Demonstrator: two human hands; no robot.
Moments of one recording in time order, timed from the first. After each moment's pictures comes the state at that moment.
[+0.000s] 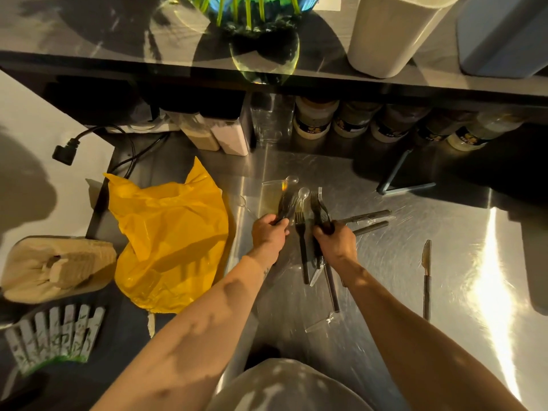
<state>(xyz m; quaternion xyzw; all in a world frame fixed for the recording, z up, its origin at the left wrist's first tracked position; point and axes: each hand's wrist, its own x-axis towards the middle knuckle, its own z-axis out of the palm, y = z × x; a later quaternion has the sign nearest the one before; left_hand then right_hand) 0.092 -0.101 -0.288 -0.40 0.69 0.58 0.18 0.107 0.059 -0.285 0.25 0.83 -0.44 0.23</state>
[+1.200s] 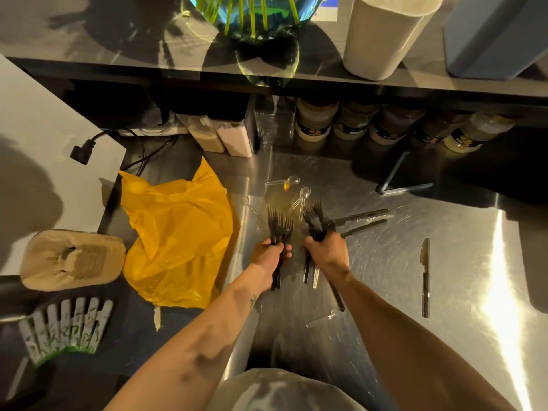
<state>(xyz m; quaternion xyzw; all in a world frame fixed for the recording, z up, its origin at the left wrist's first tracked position) 0.150 -0.107 -0.266 -0.44 0.56 0.65 0.25 0.132 0.040 -0.282 0.24 0.85 -0.40 0.23</state>
